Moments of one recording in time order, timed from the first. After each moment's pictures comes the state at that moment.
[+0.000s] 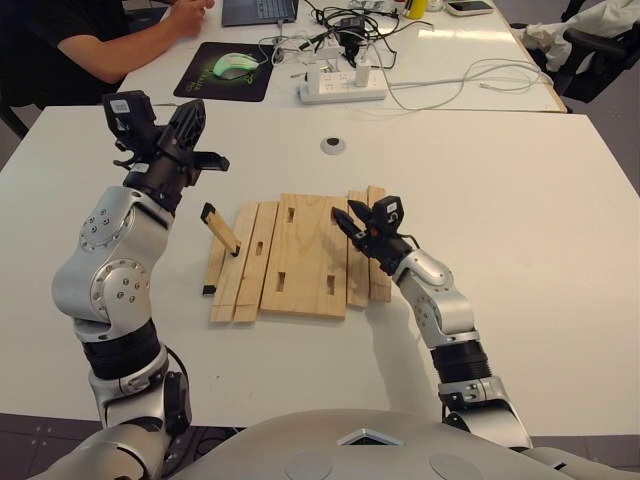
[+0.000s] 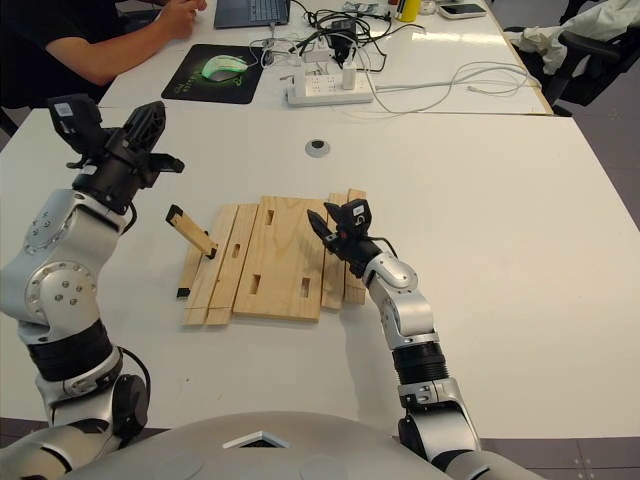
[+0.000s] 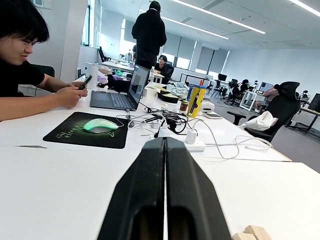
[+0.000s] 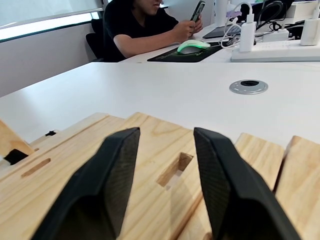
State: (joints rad) left arm -0.32 0.28 0.29 -0.48 -0.61 0.78 -0.07; right arm -0.17 -0.07 0.11 0.10 0.24 0.21 0.45
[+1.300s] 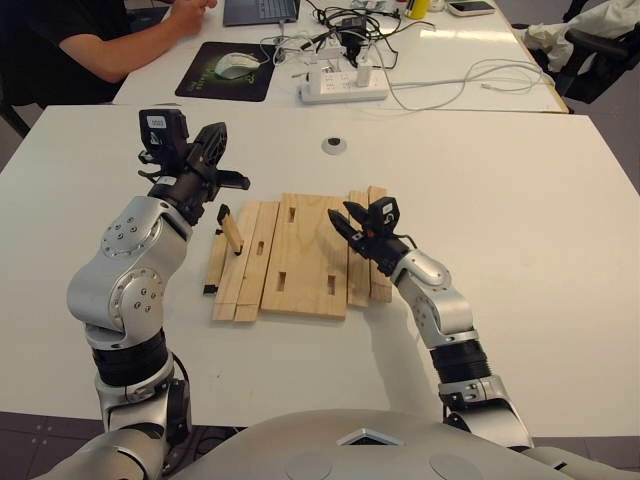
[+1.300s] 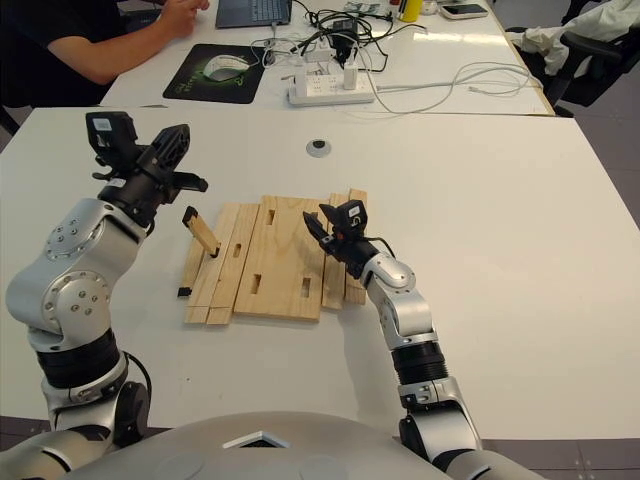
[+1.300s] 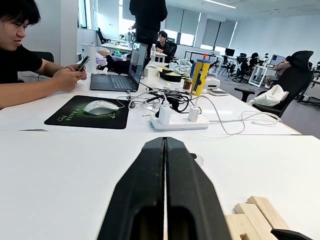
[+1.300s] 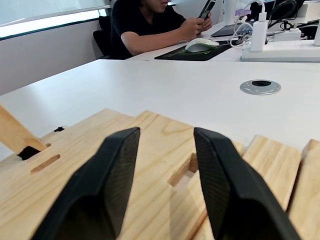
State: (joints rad) left arm -0.29 0.28 0.20 -0.56 -0.56 0.87 -0.01; right arm -0.17 -0.08 0.13 0.10 0.24 0.21 0.46
